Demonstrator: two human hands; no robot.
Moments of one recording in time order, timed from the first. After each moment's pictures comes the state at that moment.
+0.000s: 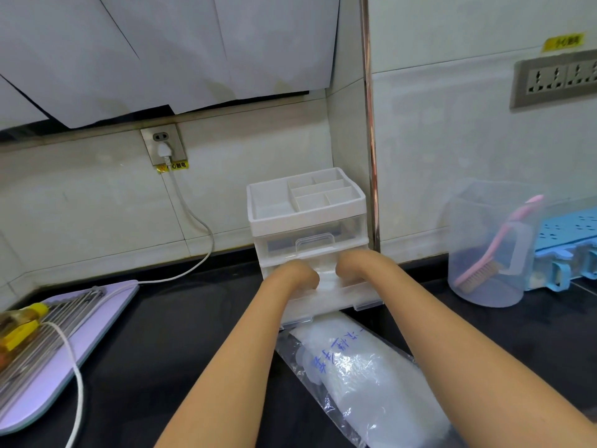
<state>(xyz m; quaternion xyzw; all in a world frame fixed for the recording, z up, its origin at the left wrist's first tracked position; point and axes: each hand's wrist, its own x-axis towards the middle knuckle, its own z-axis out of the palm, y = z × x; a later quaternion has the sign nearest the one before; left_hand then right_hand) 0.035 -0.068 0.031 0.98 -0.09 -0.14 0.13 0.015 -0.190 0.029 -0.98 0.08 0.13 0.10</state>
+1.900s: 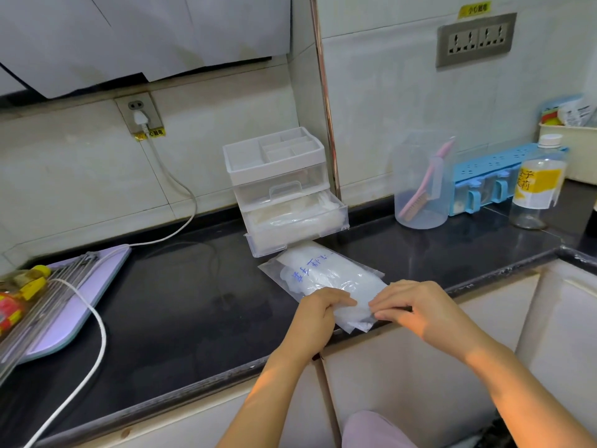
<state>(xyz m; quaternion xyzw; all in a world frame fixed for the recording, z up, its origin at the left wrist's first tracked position) -0.144 -0.042 -0.107 0.86 -0.34 -0.04 0.39 -0.245 -0.227 -0.092 -0.90 -0.09 -0.21 0.37</state>
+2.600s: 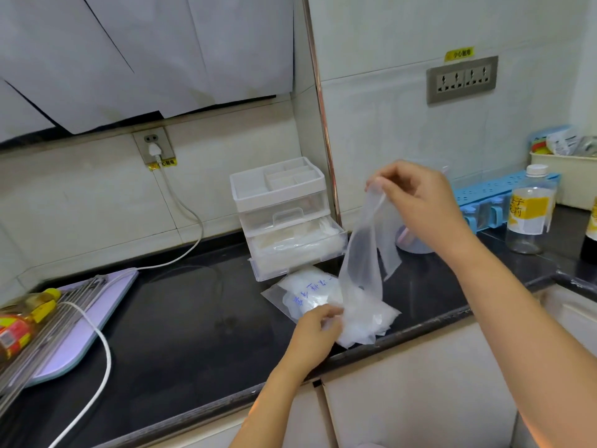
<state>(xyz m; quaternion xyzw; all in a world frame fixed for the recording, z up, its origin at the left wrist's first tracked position) -0.144 -0.042 -0.089 0.84 -0.25 -0.12 0.46 -0.217 -0.229 0.070 -0.78 -0.06 -0.43 0.44</state>
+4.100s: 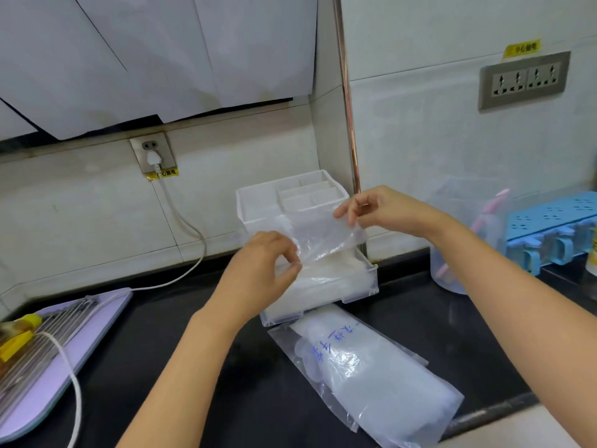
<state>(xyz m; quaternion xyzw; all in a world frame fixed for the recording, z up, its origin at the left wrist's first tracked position) -0.033 -0.006 0.053 0.85 -0.41 0.24 0.21 -0.044 -0.269 0.083 -0.88 -0.14 -0.10 0.45</state>
